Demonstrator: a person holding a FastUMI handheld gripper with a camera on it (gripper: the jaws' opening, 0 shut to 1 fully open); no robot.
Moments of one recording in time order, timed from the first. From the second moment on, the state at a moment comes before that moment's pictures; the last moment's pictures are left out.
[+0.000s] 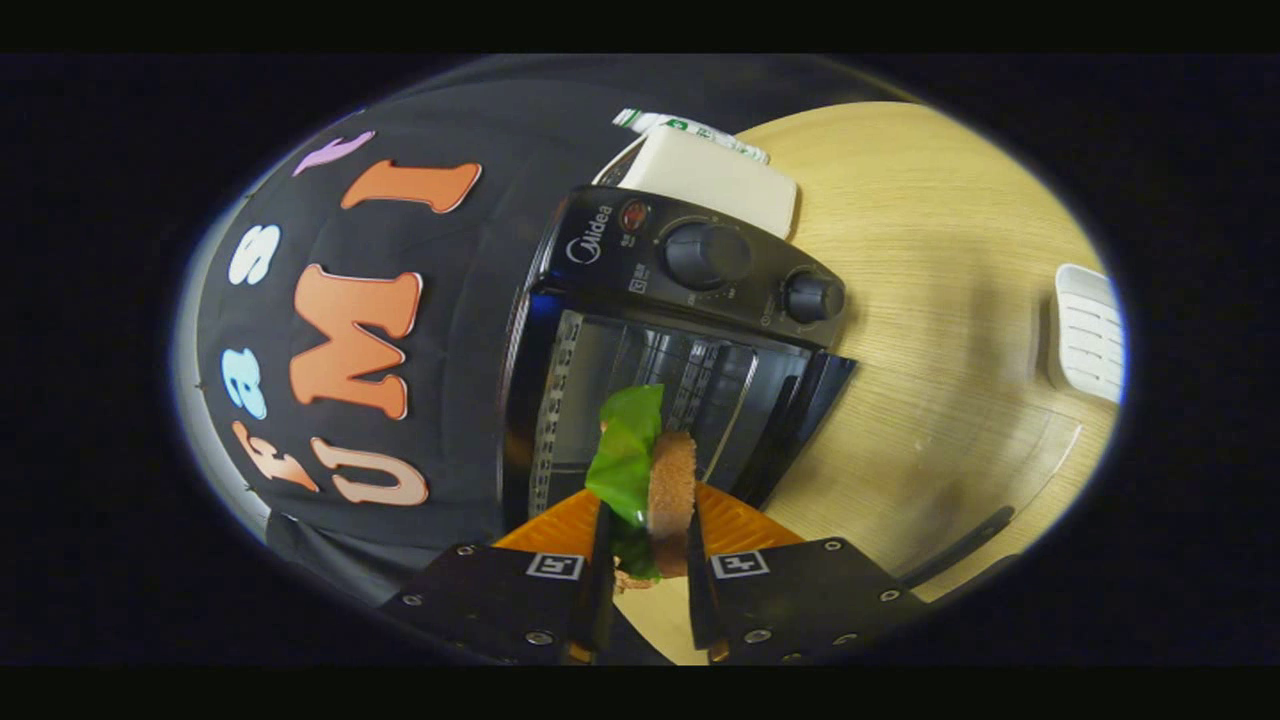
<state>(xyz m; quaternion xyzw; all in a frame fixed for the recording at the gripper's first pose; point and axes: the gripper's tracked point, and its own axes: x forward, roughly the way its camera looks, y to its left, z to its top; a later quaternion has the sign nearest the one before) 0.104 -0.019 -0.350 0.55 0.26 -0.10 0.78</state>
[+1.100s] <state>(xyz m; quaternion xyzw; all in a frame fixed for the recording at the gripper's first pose) 0.106 -0.003 -0.385 0.50 0.31 -0.19 0.78</state>
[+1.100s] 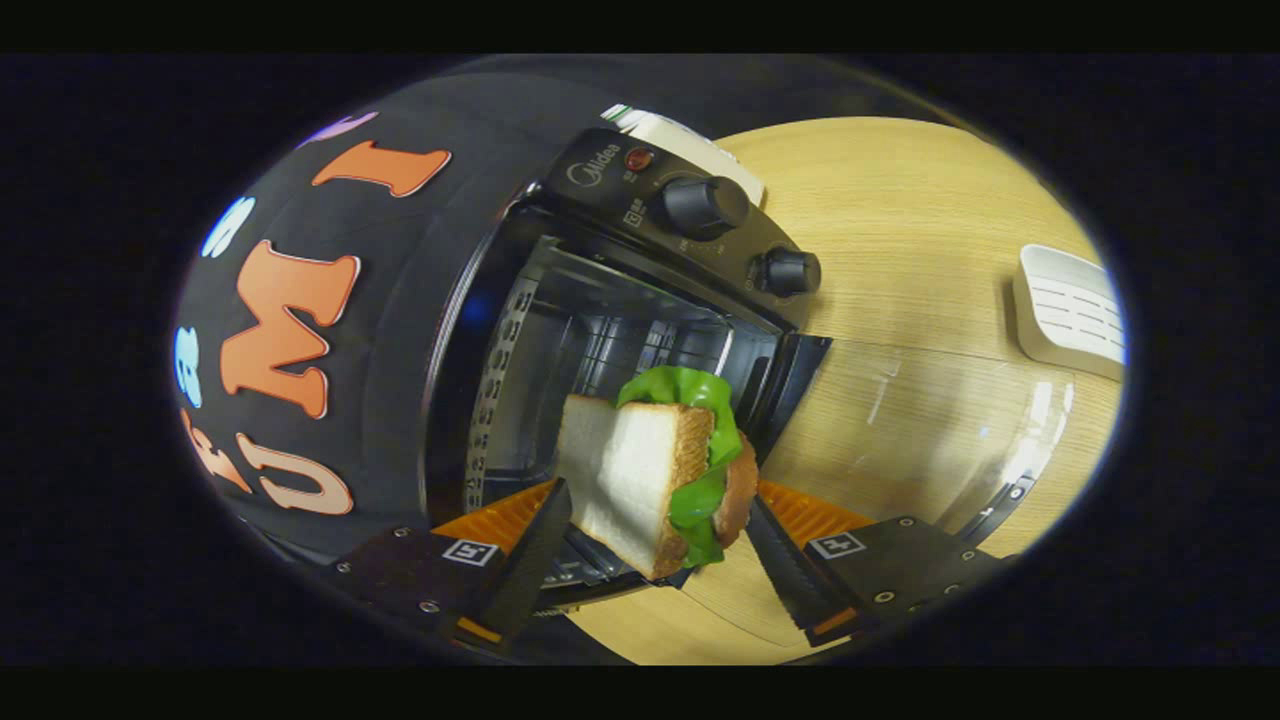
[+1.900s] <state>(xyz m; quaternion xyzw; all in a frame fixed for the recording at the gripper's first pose) -0.001 0.012 -0.347 0.36 0.34 -0.08 0.86</state>
